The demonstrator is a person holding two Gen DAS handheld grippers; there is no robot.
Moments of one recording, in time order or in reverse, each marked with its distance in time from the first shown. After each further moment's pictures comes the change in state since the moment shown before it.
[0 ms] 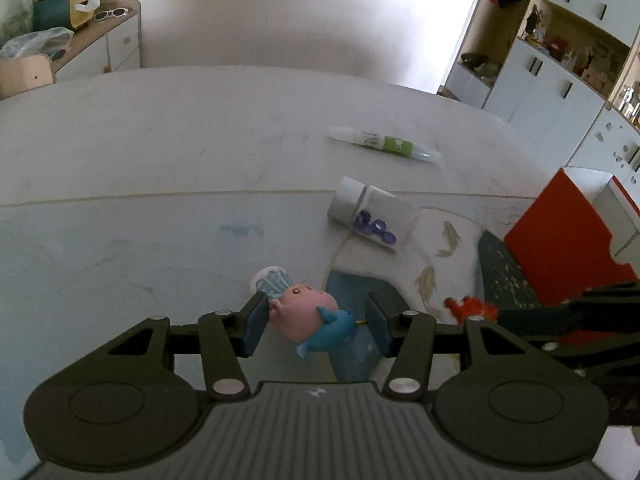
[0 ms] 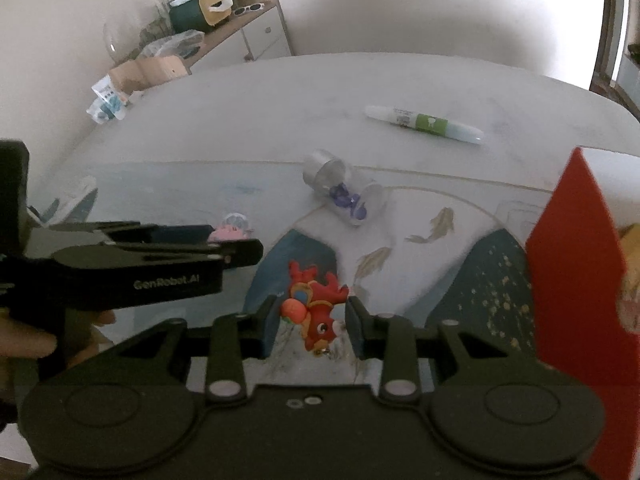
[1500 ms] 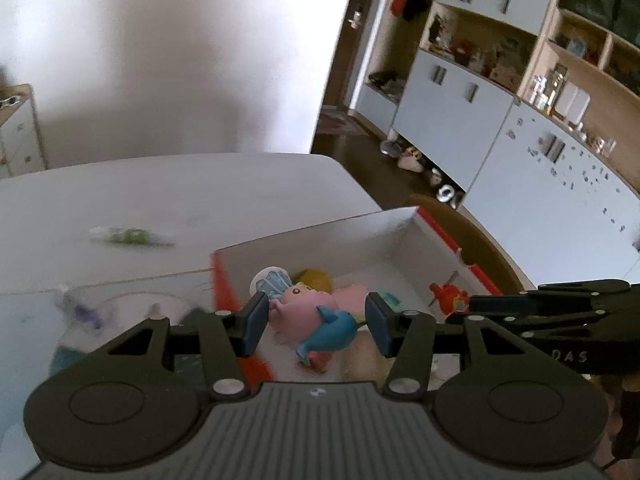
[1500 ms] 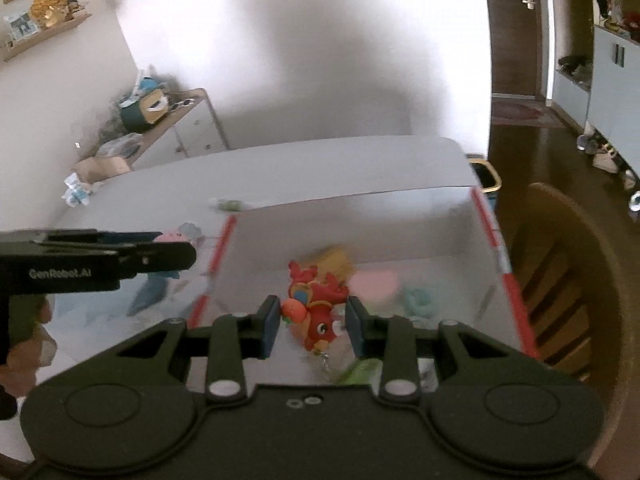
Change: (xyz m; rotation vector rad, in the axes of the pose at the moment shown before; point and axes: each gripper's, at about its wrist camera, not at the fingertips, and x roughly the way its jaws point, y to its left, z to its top) left arm -0.050 -0.285 0.049 0.139 -0.097 -0.157; right arm -0.197 -0.224 -0.046 0.082 -0.208 -0.080
